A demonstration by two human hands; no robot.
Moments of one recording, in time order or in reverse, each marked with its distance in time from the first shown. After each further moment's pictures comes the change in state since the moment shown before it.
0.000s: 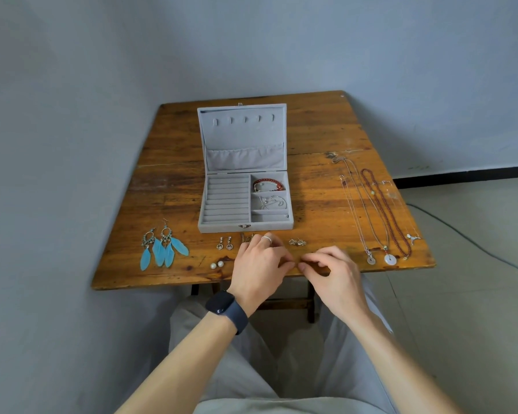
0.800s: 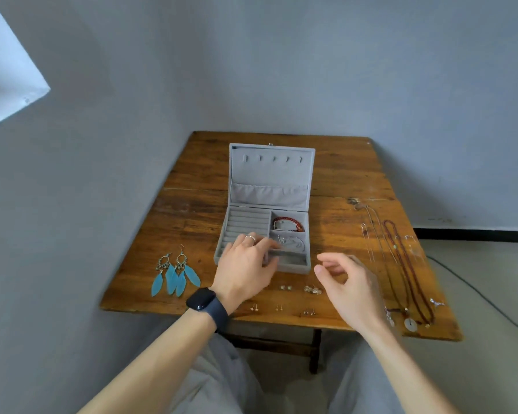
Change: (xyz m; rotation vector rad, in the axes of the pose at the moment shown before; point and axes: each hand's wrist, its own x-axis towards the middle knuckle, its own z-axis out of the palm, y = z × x) left_hand 0.040 -0.047 -0.051 0.019 0.123 -0.091; right_hand 0.069 -0.041 -0.028 0.073 -0.070 0.057
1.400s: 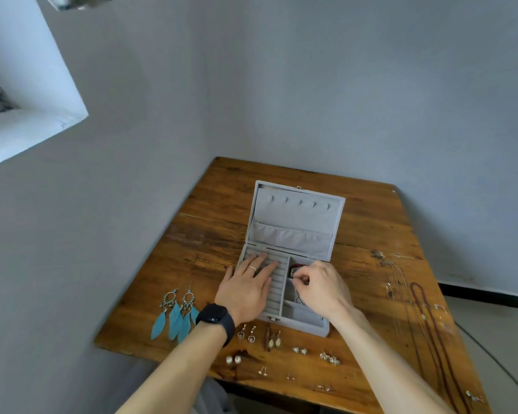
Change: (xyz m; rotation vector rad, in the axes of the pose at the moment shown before) left_hand 0.058 -0.065 0.031 0.067 -0.151 -0.105; right_hand 0.132 -0.022 0.071 -0.469 -0.286 -0.200
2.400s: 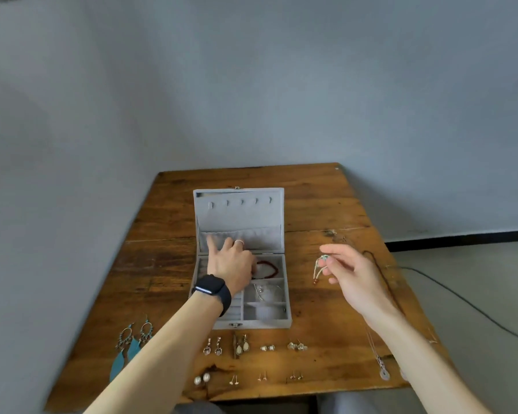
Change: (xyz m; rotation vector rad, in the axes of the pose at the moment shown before) left_hand 0.063 0.070 -0.045 0.496 -0.134 0.081; right_hand -0.074 0.055 -0.080 0.847 0.278 0.339
